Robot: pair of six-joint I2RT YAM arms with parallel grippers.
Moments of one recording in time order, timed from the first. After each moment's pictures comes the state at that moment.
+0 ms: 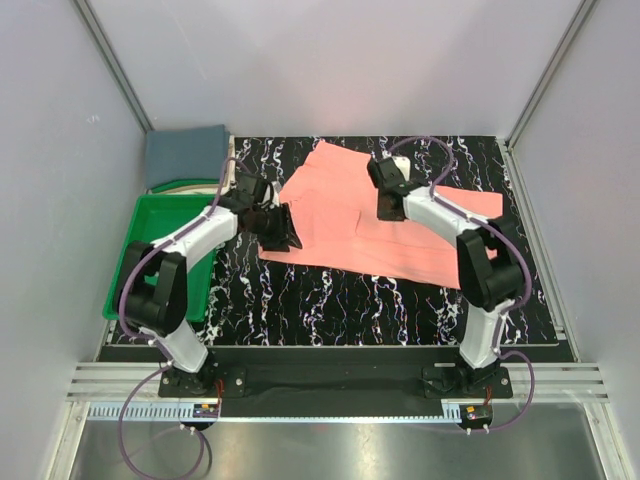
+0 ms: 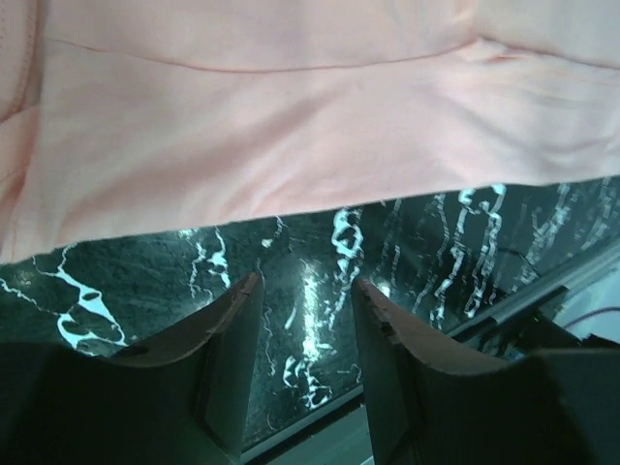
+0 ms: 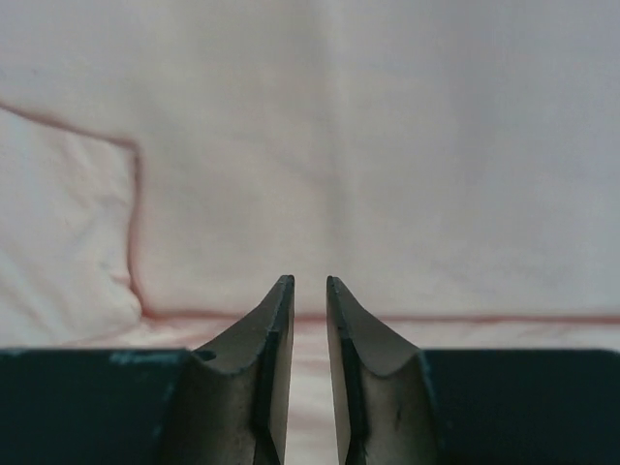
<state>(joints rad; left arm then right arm) -0.34 1.64 1.14 -0.53 0.41 -0.53 0.47 1.92 1.45 -0.52 0.42 0.42</state>
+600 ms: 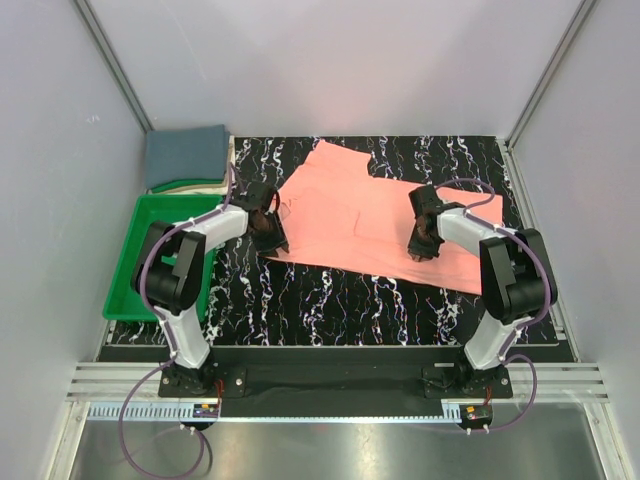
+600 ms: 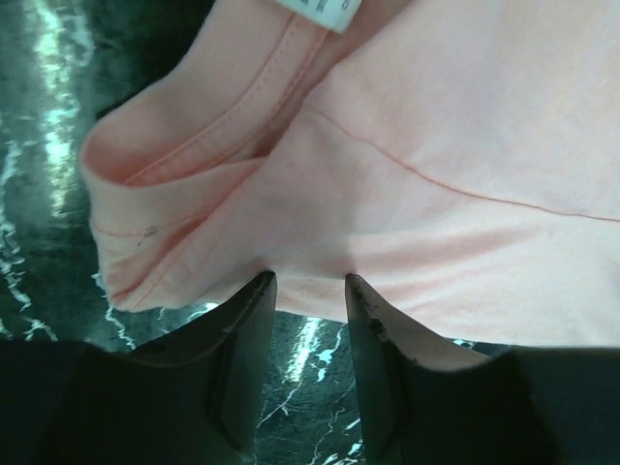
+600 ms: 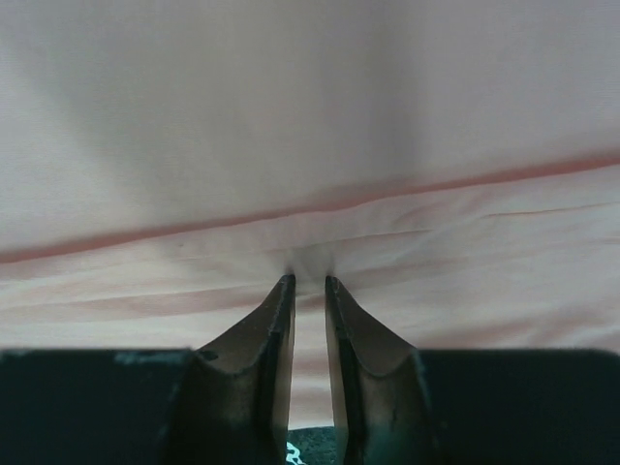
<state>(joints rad) -0.34 1.84 1.16 -0.51 0.11 -0.68 0.26 1.75 1.07 -0.56 0.19 0.60</state>
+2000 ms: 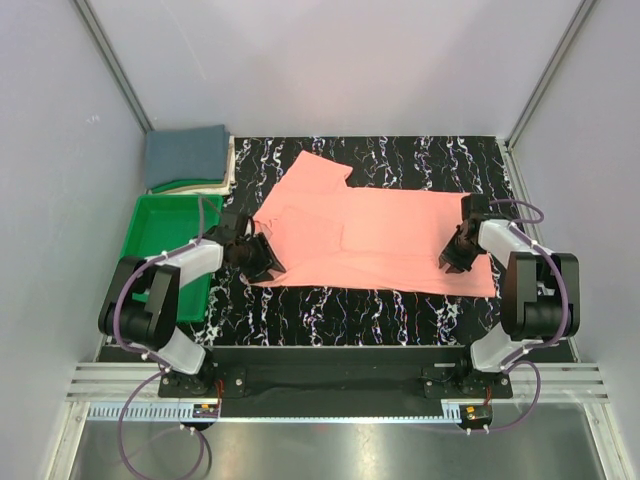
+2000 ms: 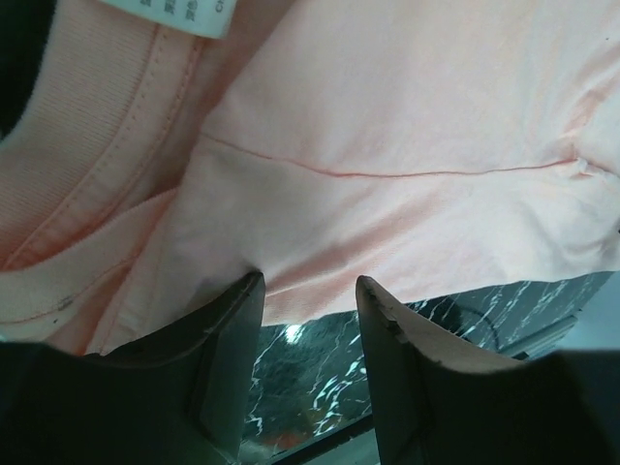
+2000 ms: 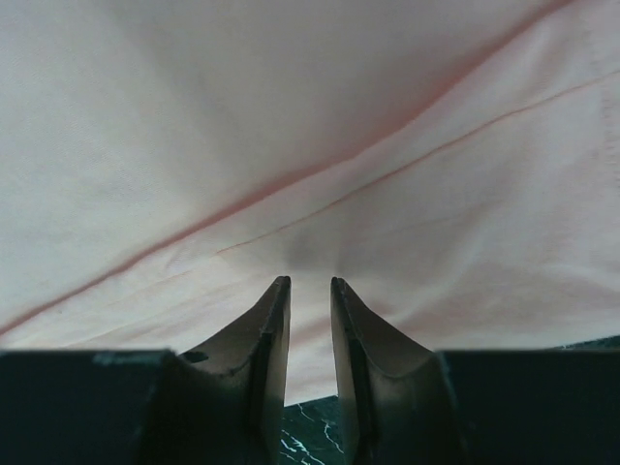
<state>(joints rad) -0.25 1.59 0.78 -0.30 0.36 -0.76 -0.05 1.61 0.94 -0.60 0.01 0.60</state>
